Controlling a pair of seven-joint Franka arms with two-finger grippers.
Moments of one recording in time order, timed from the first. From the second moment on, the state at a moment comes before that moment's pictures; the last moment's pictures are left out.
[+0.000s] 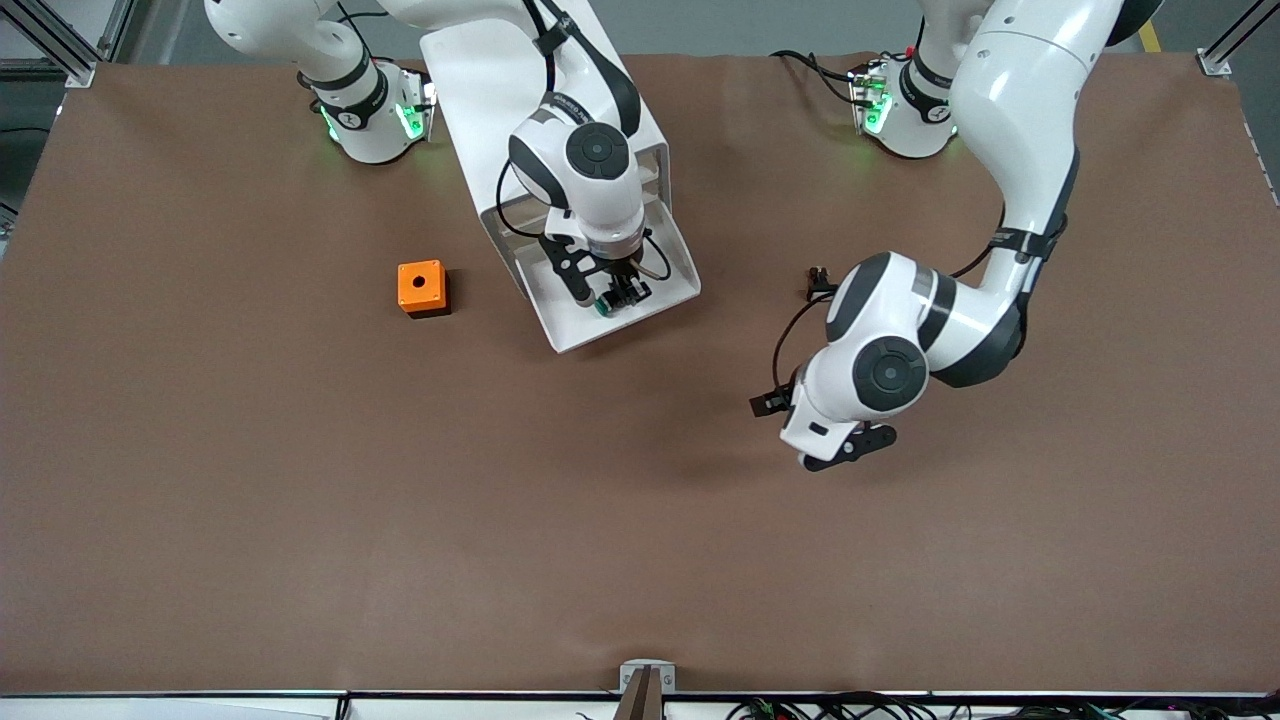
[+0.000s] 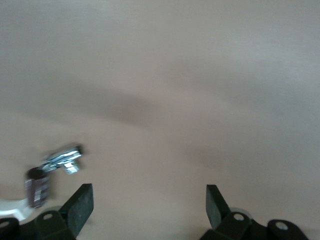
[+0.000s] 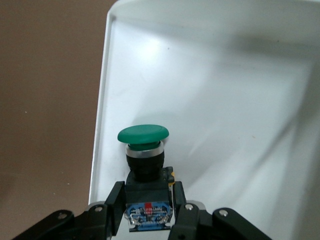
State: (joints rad) left arm -0.30 0.65 -0.22 -1.48 -0.03 1.96 -0.77; right arm 0.95 0.43 -0.08 -1.88 0.07 2.33 1.84
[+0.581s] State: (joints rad) left arm -0.39 0.68 -0.23 -1.48 -0.03 2.09 -0.77; right arm 0.88 0.43 -0.10 -1.71 0.02 2.11 1.66
